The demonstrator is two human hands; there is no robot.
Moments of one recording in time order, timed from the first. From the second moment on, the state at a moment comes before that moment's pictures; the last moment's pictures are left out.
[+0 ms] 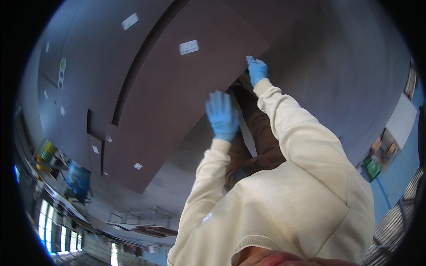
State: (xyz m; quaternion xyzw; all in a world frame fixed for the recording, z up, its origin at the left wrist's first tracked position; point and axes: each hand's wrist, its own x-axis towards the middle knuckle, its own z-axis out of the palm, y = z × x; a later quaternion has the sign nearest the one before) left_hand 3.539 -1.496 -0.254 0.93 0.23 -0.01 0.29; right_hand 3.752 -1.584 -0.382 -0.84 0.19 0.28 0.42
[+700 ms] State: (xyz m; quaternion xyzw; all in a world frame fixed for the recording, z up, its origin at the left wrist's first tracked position) left_hand 3.659 -1.476 -0.306 0.92 0.26 -0.27 0.04; right_hand 3.810 -1.594 -0.349 -0.86 0.26 0.22 0.39
